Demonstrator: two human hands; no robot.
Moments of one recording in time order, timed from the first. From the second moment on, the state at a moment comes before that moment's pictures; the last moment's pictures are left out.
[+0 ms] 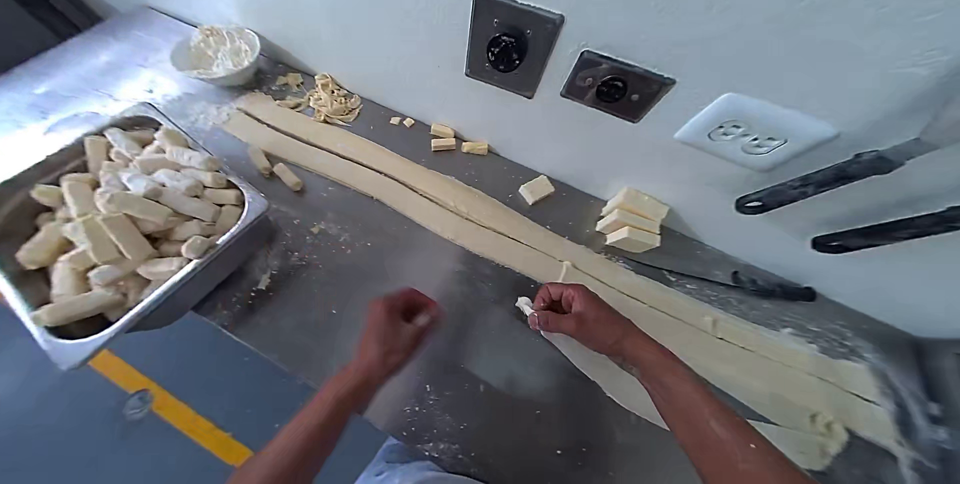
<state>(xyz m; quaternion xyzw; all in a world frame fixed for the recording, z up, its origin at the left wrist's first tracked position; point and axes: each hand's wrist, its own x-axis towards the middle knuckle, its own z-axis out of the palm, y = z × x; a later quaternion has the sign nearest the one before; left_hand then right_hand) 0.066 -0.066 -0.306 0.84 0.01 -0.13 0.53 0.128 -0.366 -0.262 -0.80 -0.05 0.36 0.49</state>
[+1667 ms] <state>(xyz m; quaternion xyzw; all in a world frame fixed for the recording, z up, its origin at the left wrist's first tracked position) 0.065 -0.162 -0.322 0.32 0.40 -0.10 0.85 0.100 -0.428 -0.245 -0.95 -0.10 0.25 0.17</state>
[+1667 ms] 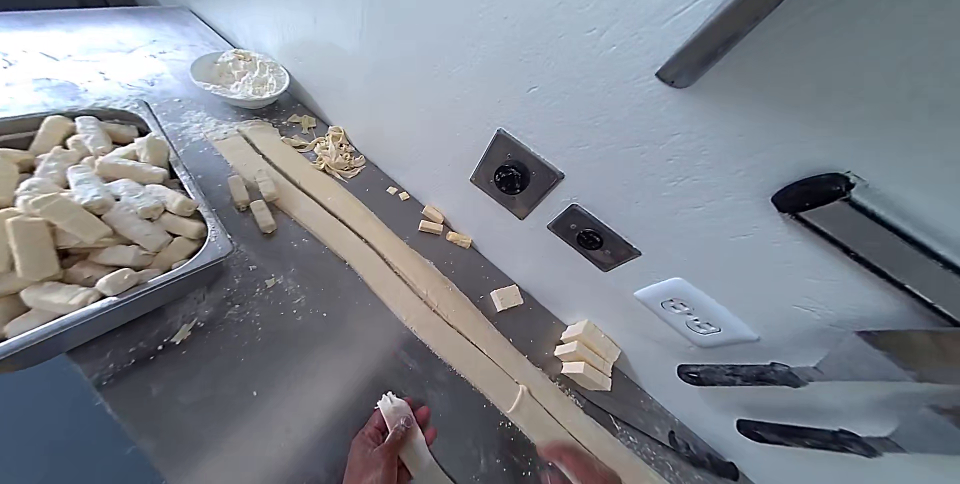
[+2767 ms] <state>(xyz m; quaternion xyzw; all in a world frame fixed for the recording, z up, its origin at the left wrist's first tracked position) 0.085 -0.105 -0.341 0.48 0.35 0.05 0.80 0.075 -0.245 -0.334 -0.87 -0.15 -0.05 0.47</state>
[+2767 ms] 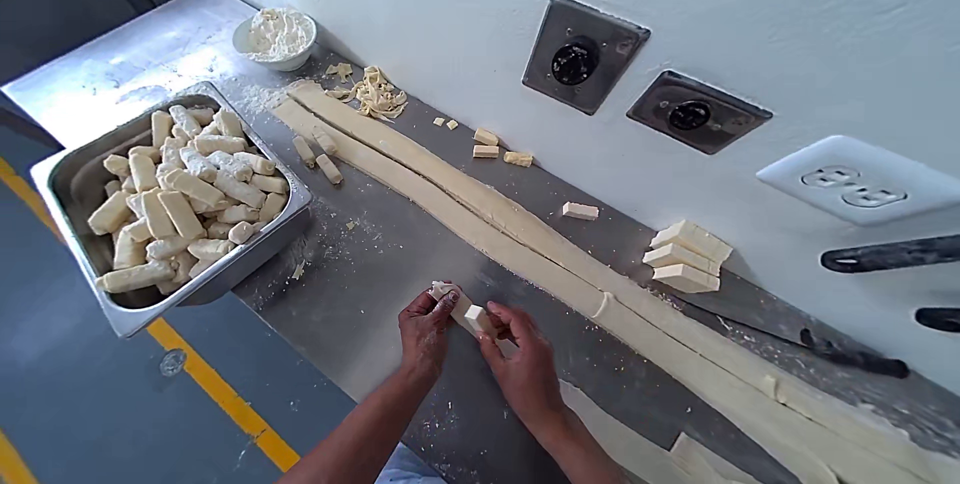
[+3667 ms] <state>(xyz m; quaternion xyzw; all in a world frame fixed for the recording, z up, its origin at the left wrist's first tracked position) 0.070 -0.101 -0.355 0.85 -0.07 0.20 0.48 0.117 -0.262 -0.327 -0.79 -0.16 0.26 0.53</state>
